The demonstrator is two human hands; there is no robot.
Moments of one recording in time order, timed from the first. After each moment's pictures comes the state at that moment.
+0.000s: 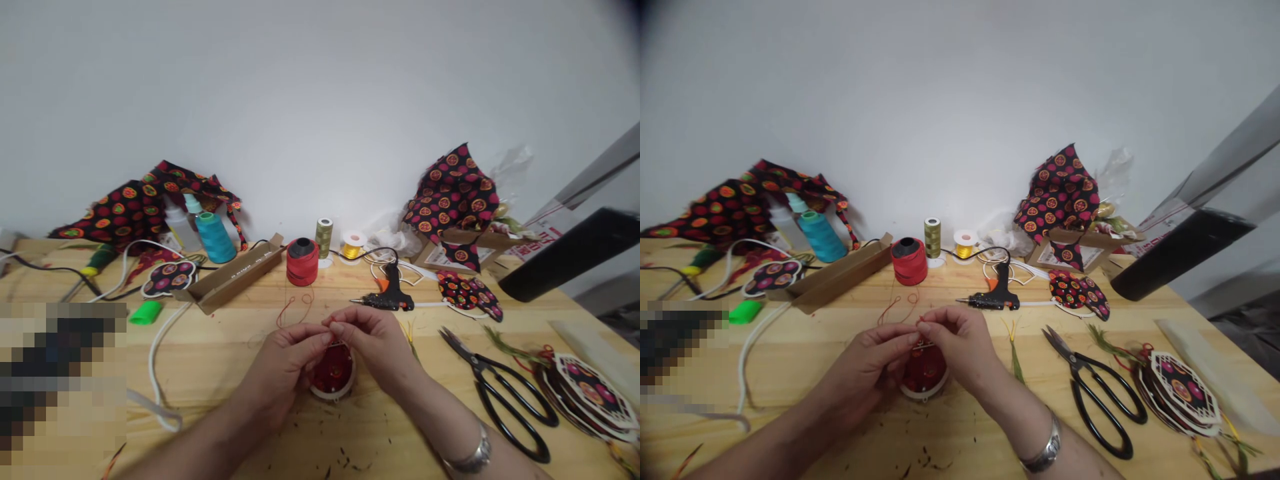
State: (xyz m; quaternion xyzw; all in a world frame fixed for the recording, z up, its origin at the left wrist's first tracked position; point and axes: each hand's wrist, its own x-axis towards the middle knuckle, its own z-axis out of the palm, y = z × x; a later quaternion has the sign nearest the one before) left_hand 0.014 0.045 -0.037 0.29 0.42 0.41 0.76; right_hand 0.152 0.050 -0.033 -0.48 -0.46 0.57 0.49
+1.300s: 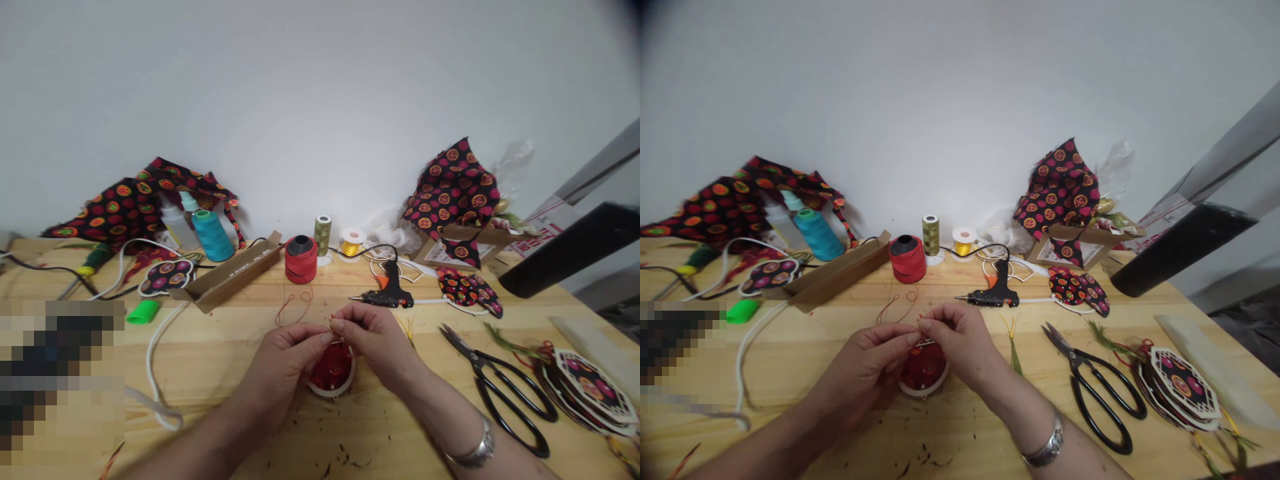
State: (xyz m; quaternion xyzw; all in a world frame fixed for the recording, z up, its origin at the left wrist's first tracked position) left_hand 0.014 0.044 -0.037 0.34 0.41 0.41 0.74; right_hand 0.156 0.053 -0.030 -0.50 -0.48 0.57 0.44
